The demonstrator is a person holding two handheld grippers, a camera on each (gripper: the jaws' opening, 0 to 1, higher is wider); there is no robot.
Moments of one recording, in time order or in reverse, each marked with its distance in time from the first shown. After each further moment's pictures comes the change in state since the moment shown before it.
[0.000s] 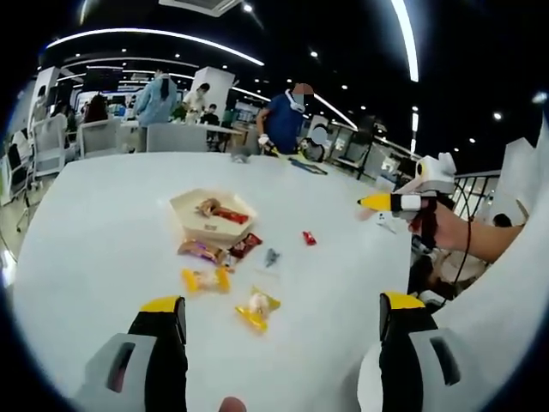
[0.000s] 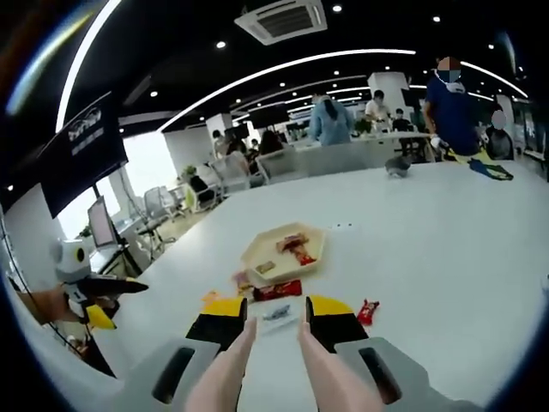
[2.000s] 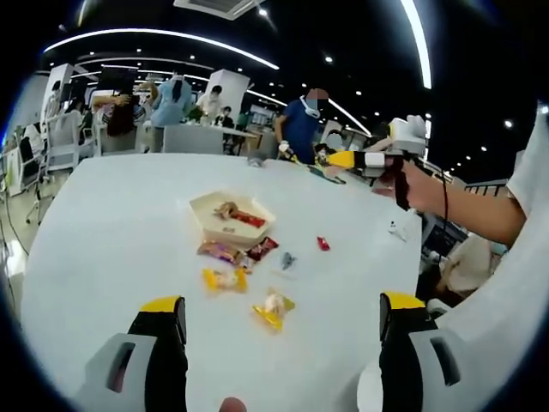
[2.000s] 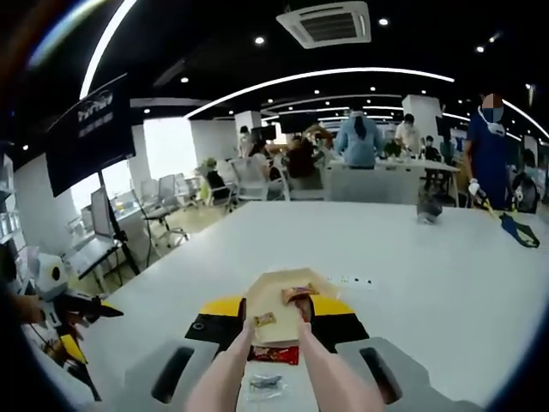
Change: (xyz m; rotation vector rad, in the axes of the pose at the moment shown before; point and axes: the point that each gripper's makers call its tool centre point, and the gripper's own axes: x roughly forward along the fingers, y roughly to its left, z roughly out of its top) left arm -0.016 0.016 0.007 -0.033 -0.024 0.061; right arm 0.081 0.007 0.087 -0.182 -0.025 0.067
